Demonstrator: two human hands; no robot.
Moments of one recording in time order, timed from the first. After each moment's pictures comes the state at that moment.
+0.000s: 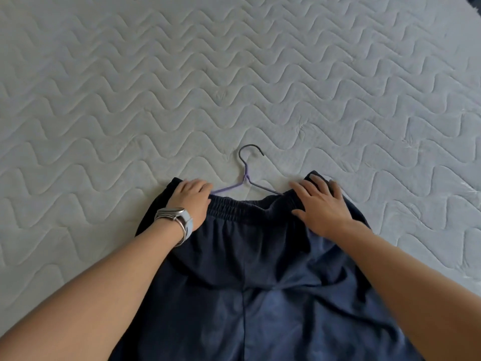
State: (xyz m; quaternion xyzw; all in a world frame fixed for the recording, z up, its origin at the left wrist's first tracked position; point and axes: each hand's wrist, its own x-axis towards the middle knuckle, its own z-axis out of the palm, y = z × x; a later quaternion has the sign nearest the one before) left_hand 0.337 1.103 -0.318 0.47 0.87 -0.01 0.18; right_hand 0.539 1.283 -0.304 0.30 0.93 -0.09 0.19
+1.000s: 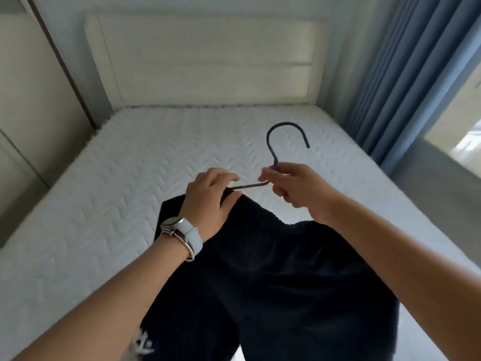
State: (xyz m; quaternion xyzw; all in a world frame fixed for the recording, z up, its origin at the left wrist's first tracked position) left_hand 0.402 1.072 0.069 0.53 0.78 0.30 -0.12; right_hand 0.534 1.197 0.125 0.31 0.78 -0.53 -0.10
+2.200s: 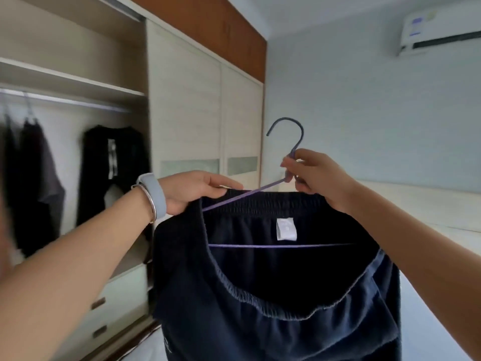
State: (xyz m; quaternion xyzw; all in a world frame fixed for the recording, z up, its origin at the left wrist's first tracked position) left_hand 0.510 0.645 0.422 0.29 0.81 0.49 0.10; right_hand 0.558 0.879 0.439 -0.13 0.82 -0.51 -0.20
